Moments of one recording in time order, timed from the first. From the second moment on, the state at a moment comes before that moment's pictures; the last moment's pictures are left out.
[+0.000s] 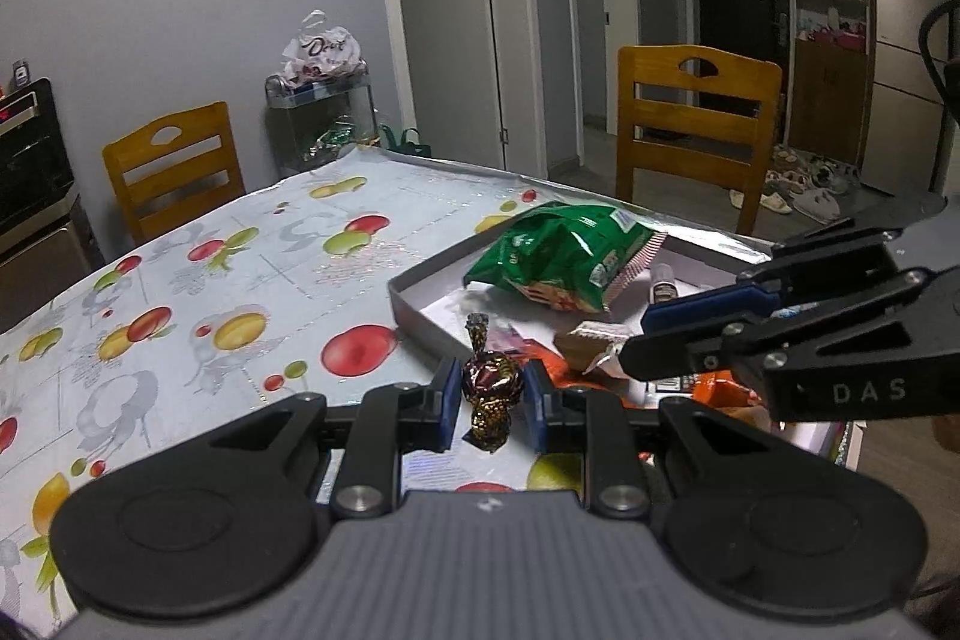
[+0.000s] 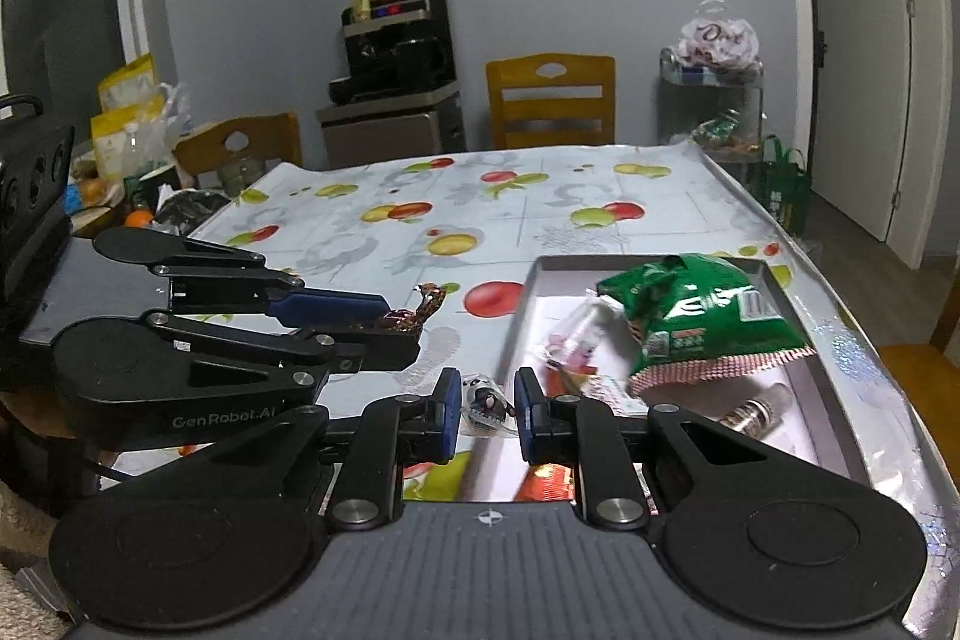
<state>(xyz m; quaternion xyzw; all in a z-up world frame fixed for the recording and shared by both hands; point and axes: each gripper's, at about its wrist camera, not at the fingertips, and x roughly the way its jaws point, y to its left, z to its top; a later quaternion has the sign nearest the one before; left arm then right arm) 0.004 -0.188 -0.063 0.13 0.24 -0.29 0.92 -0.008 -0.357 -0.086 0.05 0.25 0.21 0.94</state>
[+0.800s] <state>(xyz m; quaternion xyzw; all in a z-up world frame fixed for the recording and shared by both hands) 0.016 -0.259 -0.066 0.15 0.24 -0.36 0.89 -0.002 -0.420 -0.099 0.09 0.25 0.15 0.95</state>
